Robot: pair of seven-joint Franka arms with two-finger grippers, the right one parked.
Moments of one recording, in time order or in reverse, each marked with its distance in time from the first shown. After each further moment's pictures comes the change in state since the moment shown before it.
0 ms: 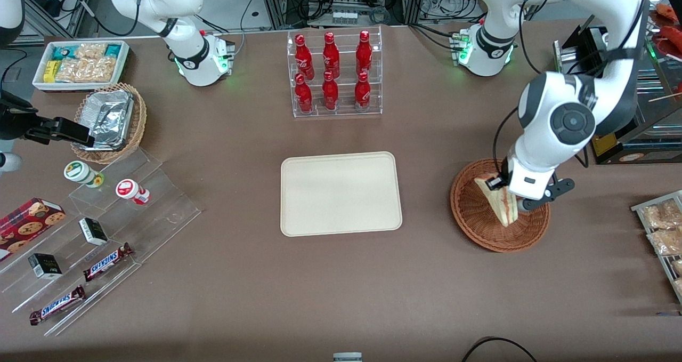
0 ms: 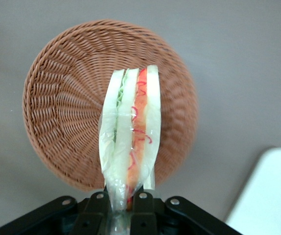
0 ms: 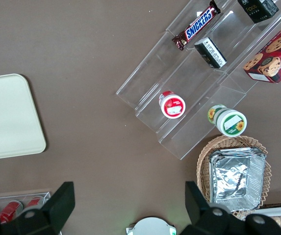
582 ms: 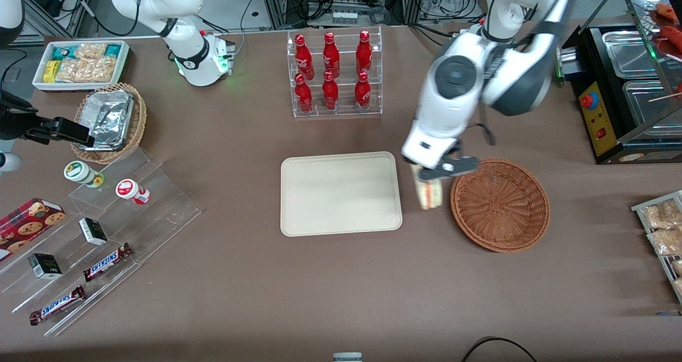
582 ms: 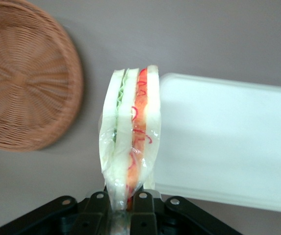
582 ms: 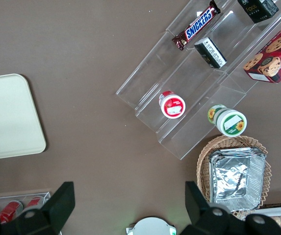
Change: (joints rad) arm -0.359 0.106 -0.012 0.215 -0.001 -0.097 -0.131
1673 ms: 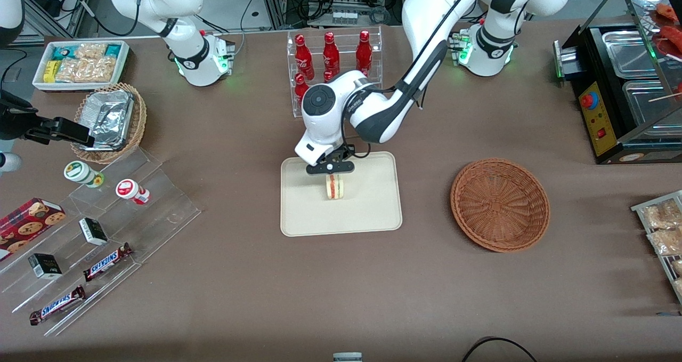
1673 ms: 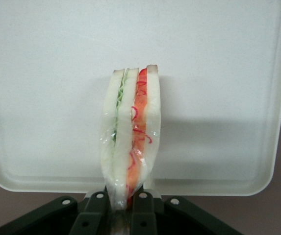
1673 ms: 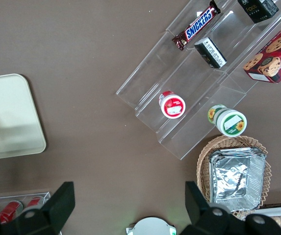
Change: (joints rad) arm -0.283 0.446 0.004 0.258 0.003 0.187 -0.161
